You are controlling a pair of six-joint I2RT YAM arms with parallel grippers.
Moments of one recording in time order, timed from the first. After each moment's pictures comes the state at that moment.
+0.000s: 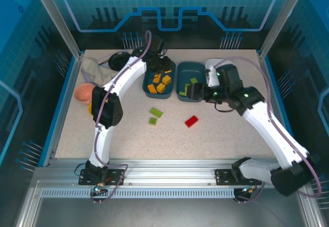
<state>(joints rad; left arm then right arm) -0.38 2.26 2.19 -0.86 0.16 -0.70 0.45 1.28 1.25 -0.71 -0.33 0.56</state>
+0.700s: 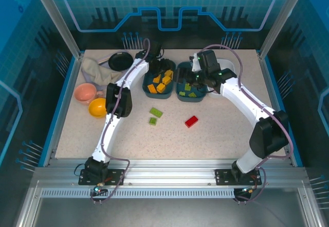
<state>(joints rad) -0.32 2.65 2.53 -0.86 0.24 -0.77 0.42 1.61 1.41 -0.56 -0.36 0.59</state>
